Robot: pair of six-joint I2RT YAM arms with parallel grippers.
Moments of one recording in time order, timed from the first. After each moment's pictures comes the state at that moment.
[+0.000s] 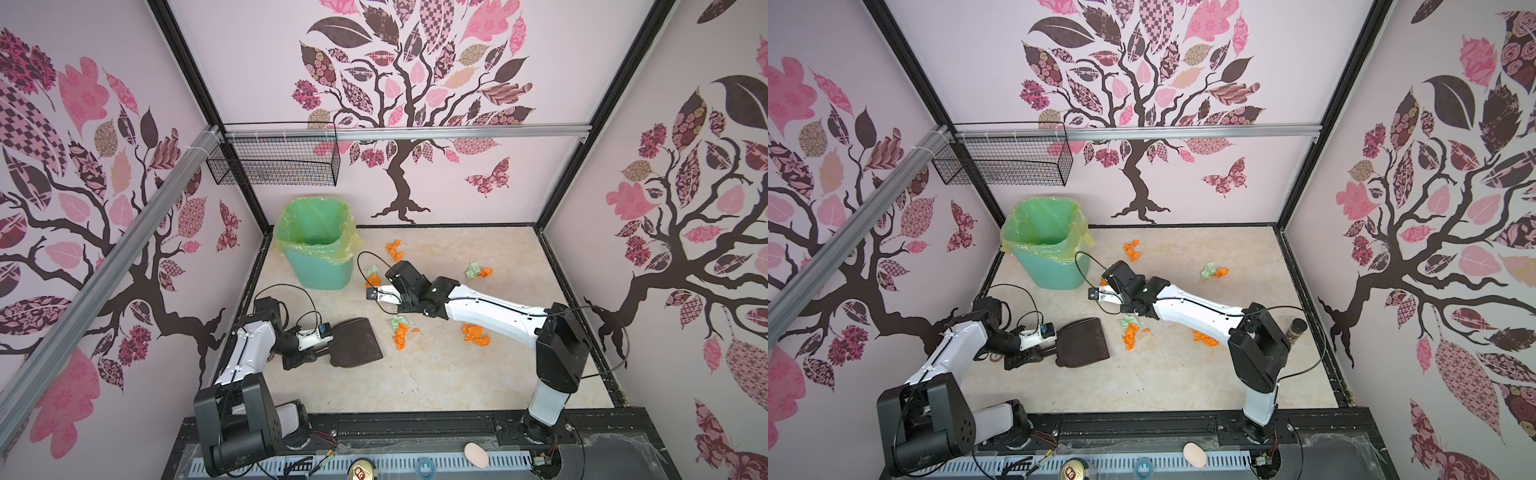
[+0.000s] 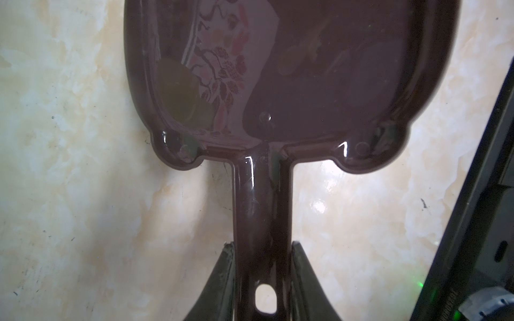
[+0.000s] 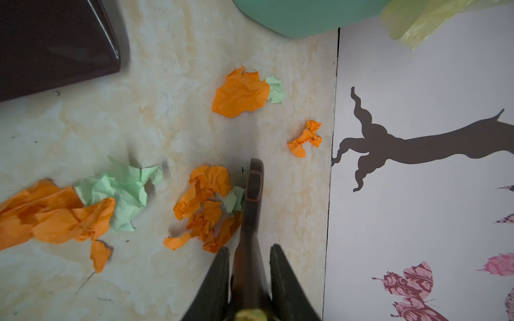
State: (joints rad) left arm 0.28 1.25 0.71 -1.00 0.39 1.54; right arm 0.91 1.76 1.44 -0.51 0.38 -0.84
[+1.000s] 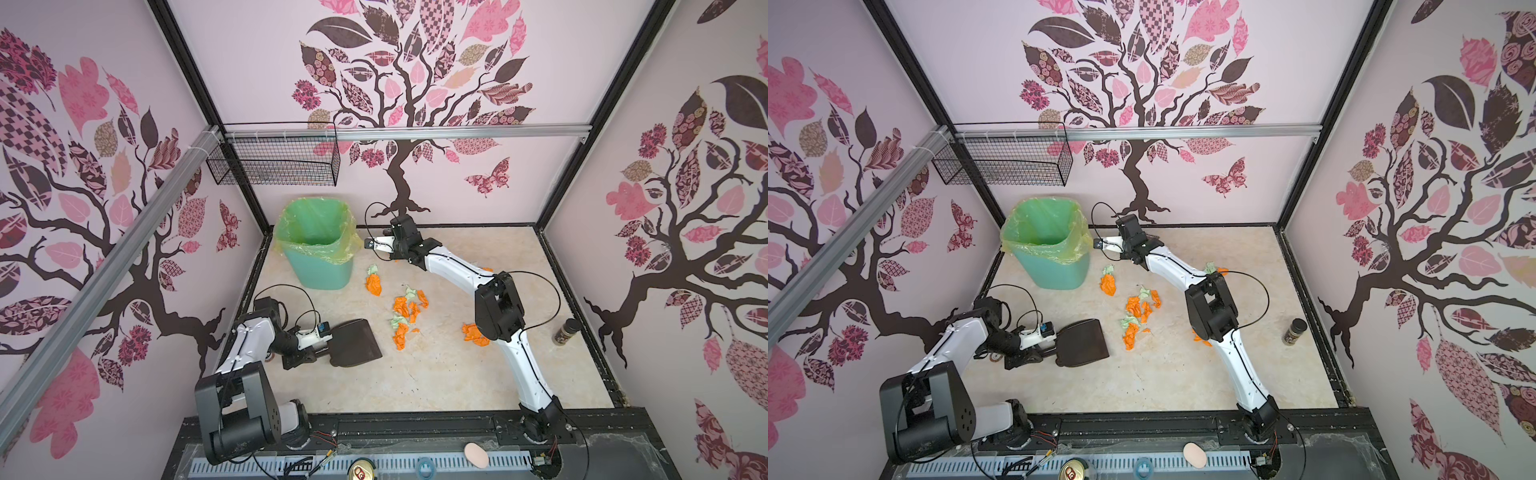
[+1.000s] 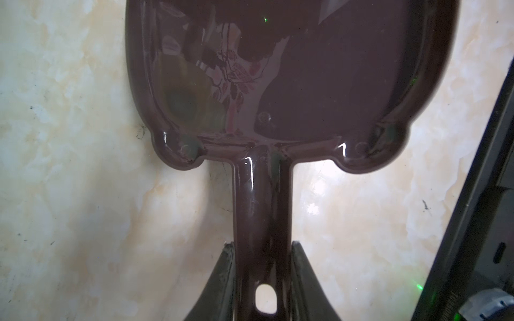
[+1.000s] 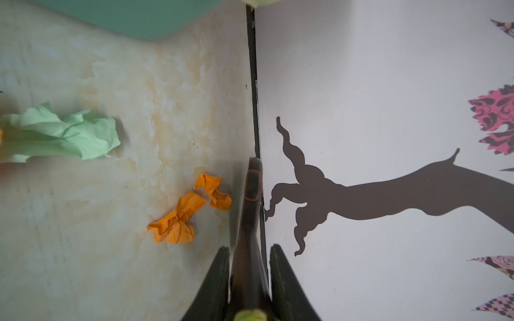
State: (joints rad) left arm 0.30 1.30 0.72 -0.99 0.40 1.54; right arm 0.63 2.38 2.09 -0.29 0.17 -1.15
